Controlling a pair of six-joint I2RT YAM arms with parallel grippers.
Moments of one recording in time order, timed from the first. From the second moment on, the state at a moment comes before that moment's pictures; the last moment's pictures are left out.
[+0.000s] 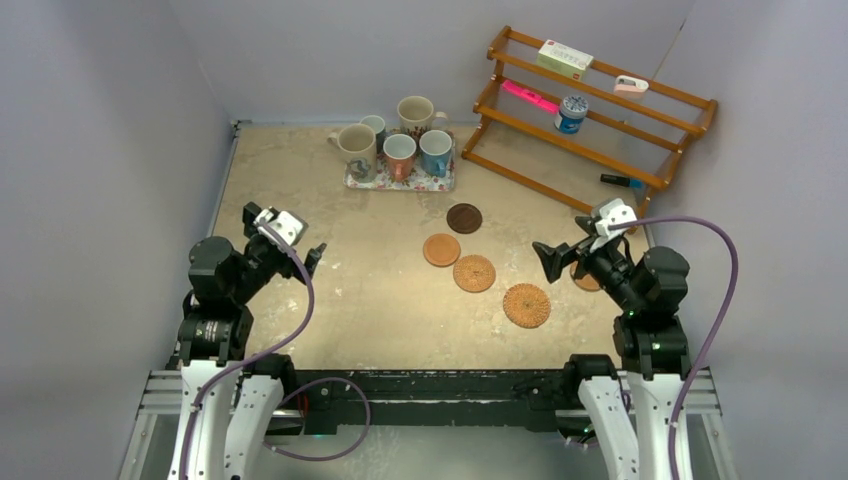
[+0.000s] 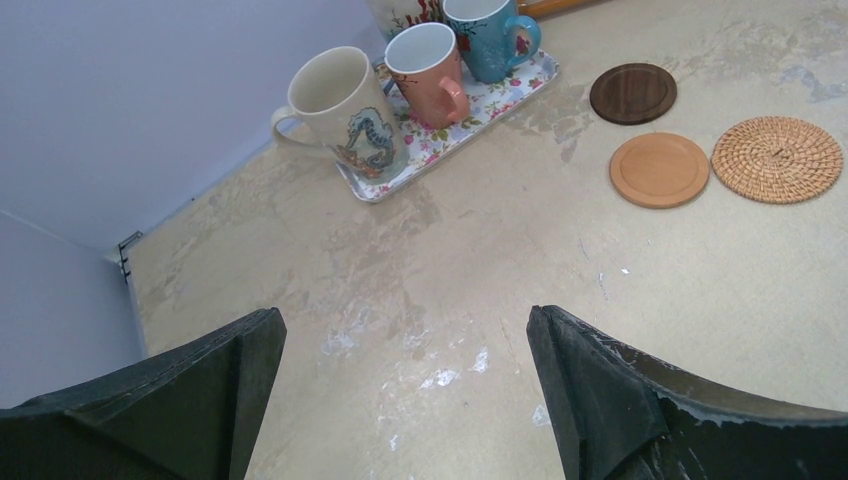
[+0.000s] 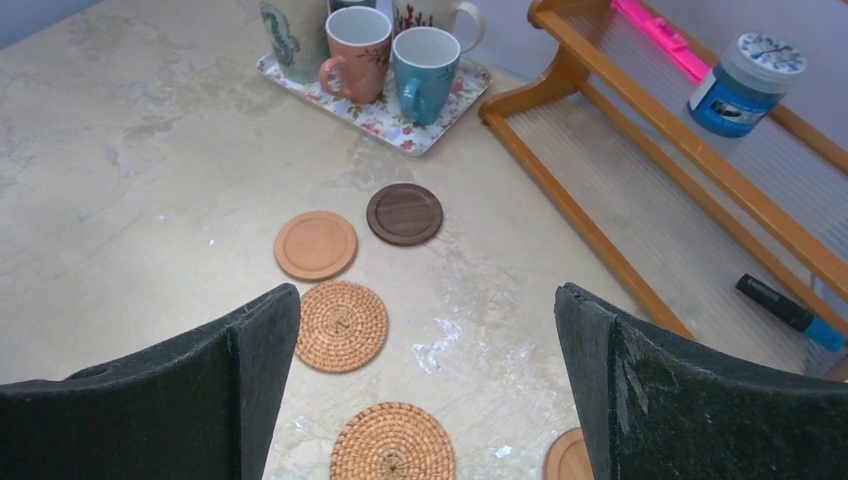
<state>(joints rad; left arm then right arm) -0.01 0.52 0.76 -0.44 0.48 0.40 -0.01 0.46 0.79 -0.45 -0.53 -0.12</state>
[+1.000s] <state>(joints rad) -0.01 0.54 0.76 -0.46 0.50 0.42 0.37 1.11 0.82 -0.41 -0.20 -0.27</state>
